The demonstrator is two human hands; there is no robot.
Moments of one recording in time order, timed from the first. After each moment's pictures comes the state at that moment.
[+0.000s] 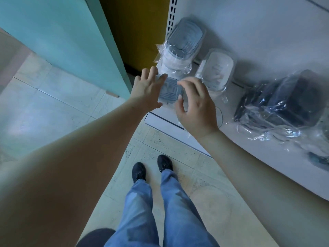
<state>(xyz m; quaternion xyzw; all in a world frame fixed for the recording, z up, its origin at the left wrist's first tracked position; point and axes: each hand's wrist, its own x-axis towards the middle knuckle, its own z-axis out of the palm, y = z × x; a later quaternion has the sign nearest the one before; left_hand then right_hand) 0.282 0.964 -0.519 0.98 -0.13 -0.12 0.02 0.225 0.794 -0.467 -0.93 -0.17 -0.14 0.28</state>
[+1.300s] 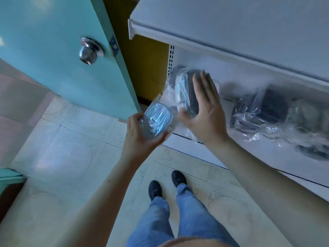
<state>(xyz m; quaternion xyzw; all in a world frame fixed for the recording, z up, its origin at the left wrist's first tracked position) 0.141 1.020 -0.391 0.90 0.05 0.01 0.44 0.190 0.815 -0.345 -0.94 -0.10 -0.17 0.27</state>
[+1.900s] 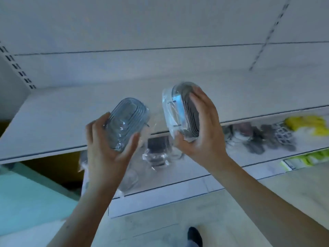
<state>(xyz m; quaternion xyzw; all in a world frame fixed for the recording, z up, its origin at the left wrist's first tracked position) 0.121 0.791 -0.145 0.83 -0.20 0.12 0.51 0.034 0.574 -0.128 -0.87 -0.01 -0.43 0.23</state>
